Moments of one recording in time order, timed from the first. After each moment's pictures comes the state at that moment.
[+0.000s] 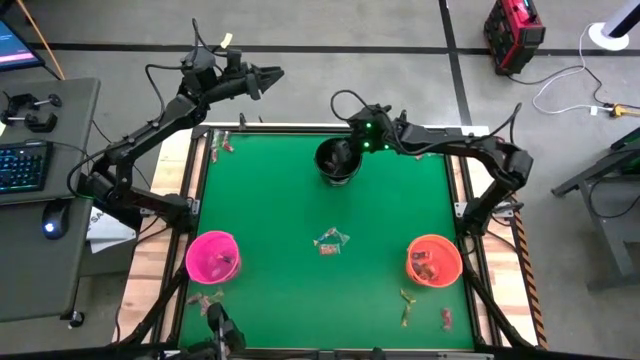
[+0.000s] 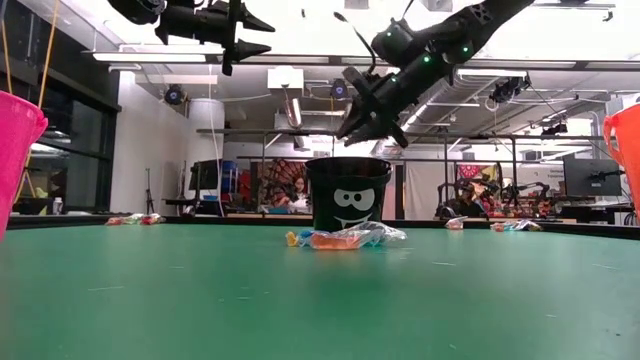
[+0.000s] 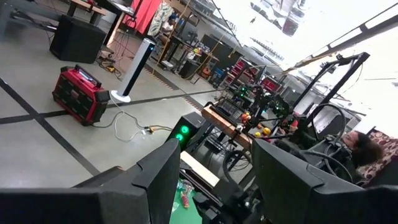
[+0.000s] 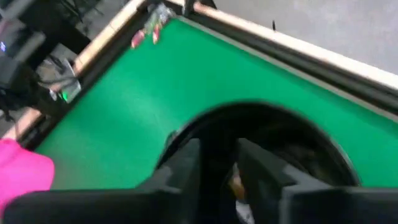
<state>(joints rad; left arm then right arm) 0.93 1.34 1.17 0.20 0.55 -0.55 -0.50 1.66 1.16 -0.14 -0.14 0.47</state>
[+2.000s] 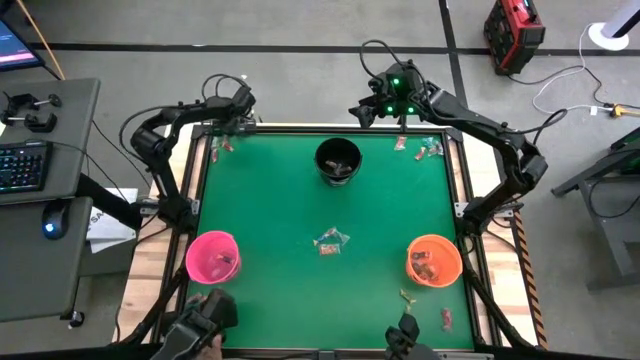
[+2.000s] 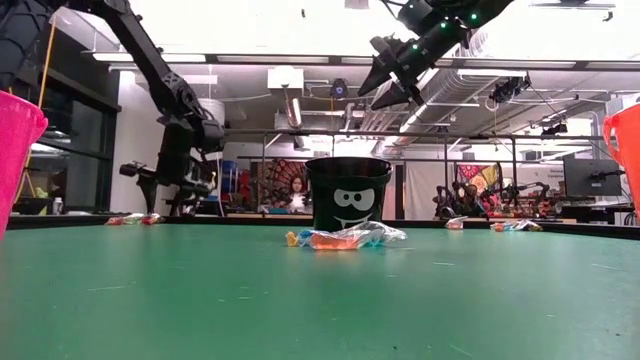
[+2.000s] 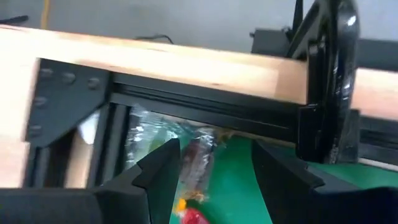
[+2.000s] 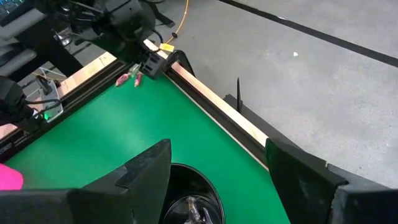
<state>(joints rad) 1.09 1.86 1.13 -0.65 -0.45 -0.59 -0.71 1.56 1.42 -0.42 -0.22 0.17</state>
